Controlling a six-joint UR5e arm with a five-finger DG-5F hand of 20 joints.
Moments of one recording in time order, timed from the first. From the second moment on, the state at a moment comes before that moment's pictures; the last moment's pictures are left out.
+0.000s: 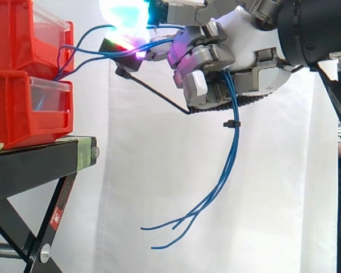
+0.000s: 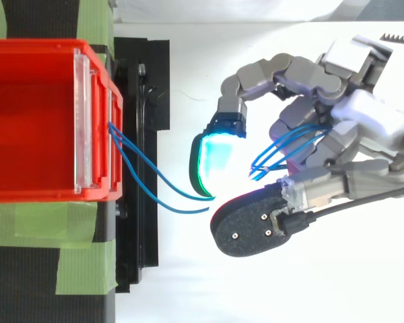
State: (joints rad) arm 0.36 -1.90 -1.60 -2.85 -0.75 0.01
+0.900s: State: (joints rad) arm 0.36 -1.90 -1.60 -2.85 -0.75 0.01
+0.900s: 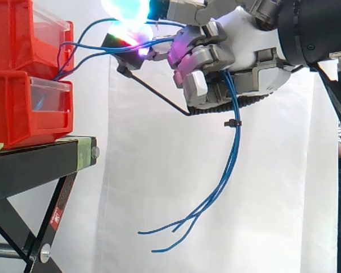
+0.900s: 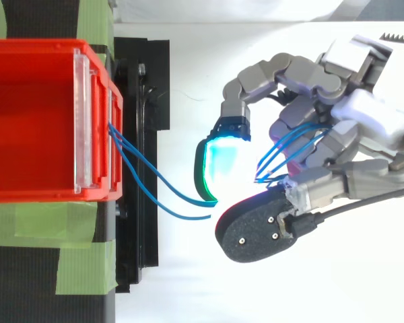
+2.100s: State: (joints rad) arm 0.36 -1.90 -1.60 -2.85 -0.75 0.00
